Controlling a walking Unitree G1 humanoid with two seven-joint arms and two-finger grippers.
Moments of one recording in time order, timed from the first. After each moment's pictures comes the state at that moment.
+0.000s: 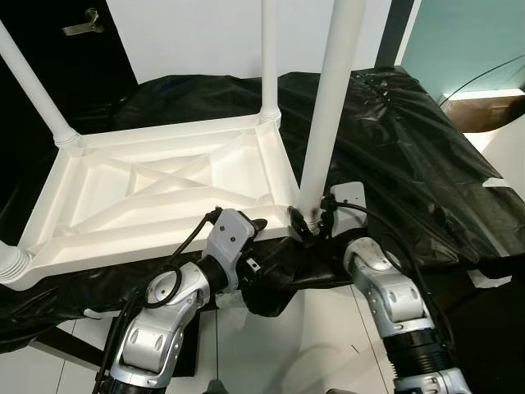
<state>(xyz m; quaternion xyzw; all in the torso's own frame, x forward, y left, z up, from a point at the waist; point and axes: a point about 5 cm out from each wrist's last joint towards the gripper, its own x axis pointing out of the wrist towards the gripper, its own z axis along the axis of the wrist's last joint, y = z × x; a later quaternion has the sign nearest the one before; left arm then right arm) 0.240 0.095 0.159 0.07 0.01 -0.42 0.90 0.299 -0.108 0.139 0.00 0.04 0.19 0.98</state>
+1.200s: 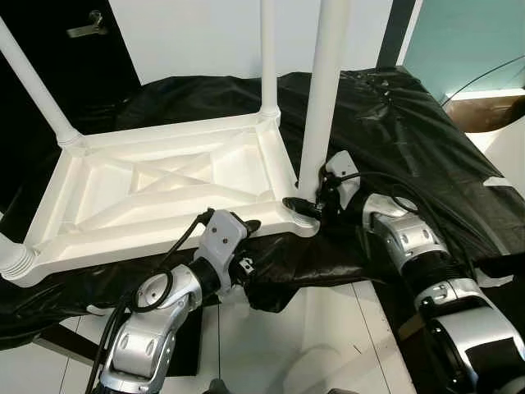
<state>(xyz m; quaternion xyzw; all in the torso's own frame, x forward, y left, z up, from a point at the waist) 0.236 0.106 0.163 0.08 0.01 -0.40 0.91 0.359 -0.111 0.152 -0.11 0.03 0.41 0.90</state>
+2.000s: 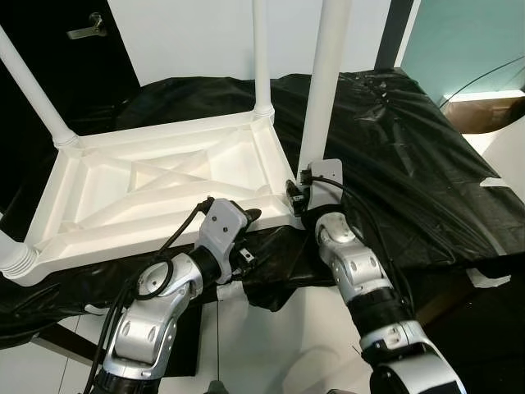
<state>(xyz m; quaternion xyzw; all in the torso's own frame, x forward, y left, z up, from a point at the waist) 0.247 0.106 0.168 0.09 0.00 -0.40 0.91 0.336 -0.067 0.146 0.01 0.02 0.09 1.00</state>
